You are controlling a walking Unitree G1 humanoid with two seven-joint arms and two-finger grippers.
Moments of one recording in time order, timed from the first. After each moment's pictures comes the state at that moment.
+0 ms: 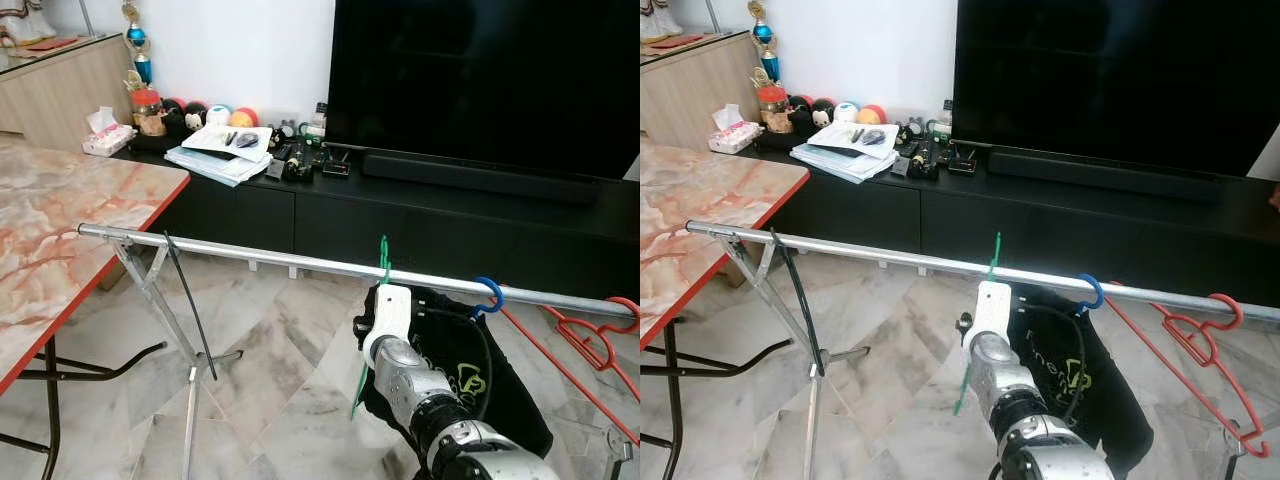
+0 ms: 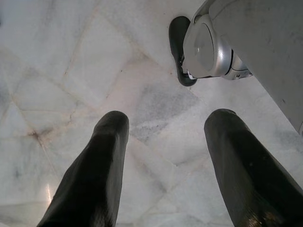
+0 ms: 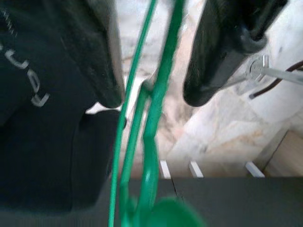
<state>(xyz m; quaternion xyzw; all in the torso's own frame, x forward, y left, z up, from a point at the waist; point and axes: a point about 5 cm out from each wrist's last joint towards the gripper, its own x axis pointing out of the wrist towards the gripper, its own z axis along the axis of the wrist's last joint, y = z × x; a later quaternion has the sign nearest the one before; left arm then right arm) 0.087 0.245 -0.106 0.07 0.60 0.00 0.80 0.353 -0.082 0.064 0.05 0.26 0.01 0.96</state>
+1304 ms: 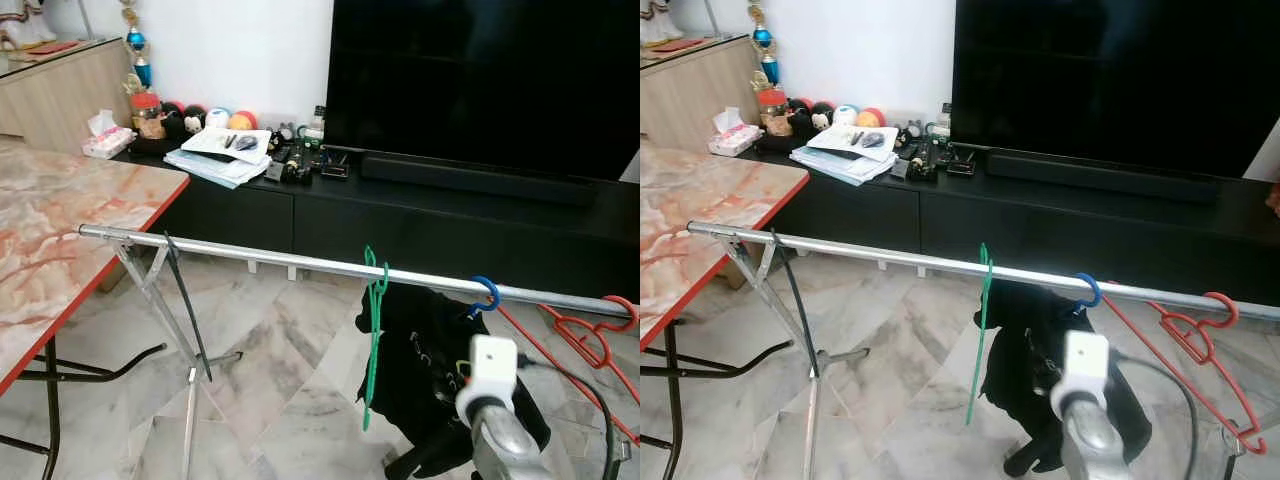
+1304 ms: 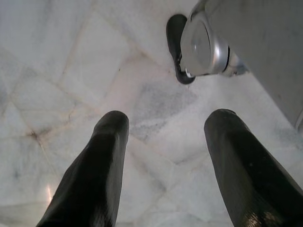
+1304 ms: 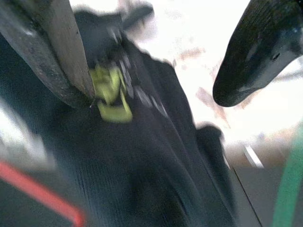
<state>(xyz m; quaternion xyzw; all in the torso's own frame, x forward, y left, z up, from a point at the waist) 0.084 0.244 -0.107 0.06 0.60 -0.01 0.80 0.275 -0.205 0.021 0.03 0.23 -0.08 0.97</state>
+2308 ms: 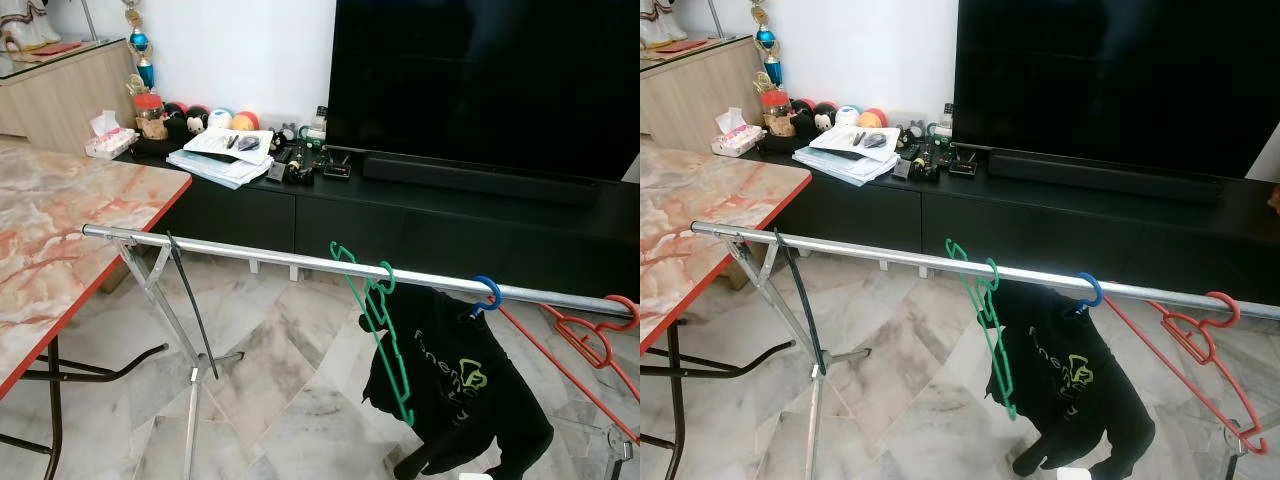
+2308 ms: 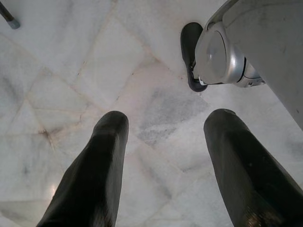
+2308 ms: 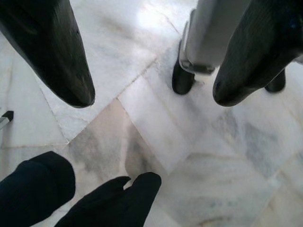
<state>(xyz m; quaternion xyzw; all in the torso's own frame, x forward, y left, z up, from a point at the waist) 0.086 0.246 -0.106 0.07 0.59 0.03 0.81 0.168 -0.207 -0.089 -0.01 0.50 -0.05 0.86</state>
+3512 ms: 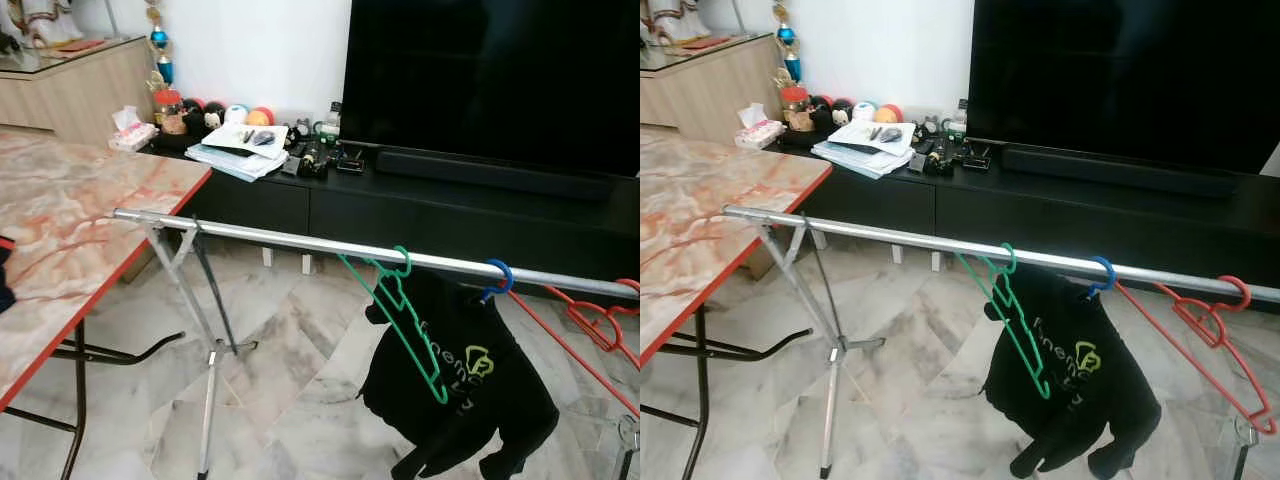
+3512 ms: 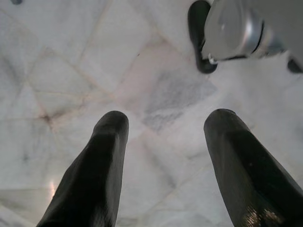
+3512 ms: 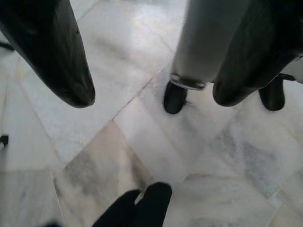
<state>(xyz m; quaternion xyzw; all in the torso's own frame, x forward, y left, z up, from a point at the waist) 0.081 0.246 -0.107 0.07 0.59 0.02 0.80 0.151 -0.215 -0.094 -0.02 0.52 -0.06 0.85</state>
